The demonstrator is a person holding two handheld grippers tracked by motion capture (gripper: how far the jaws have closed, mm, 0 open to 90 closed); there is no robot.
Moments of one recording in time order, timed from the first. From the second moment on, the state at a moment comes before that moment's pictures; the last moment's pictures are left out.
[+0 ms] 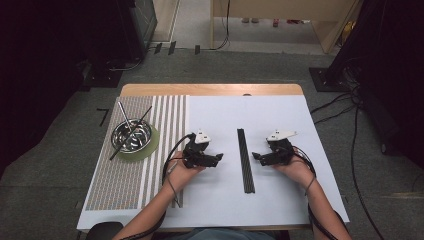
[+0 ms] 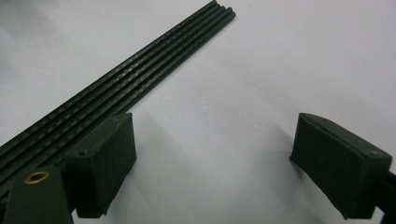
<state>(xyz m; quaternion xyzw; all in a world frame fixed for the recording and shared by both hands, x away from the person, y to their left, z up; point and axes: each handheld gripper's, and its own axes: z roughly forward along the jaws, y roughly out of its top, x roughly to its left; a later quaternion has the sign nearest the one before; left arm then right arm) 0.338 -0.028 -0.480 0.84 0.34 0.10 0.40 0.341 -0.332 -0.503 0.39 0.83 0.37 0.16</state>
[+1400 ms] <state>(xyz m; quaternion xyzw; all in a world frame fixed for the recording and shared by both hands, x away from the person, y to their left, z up) 0.320 -0.070 -0.489 0.85 0.32 0.07 0.42 0.341 -0.332 -0.503 0.39 0.83 0.37 0.16</state>
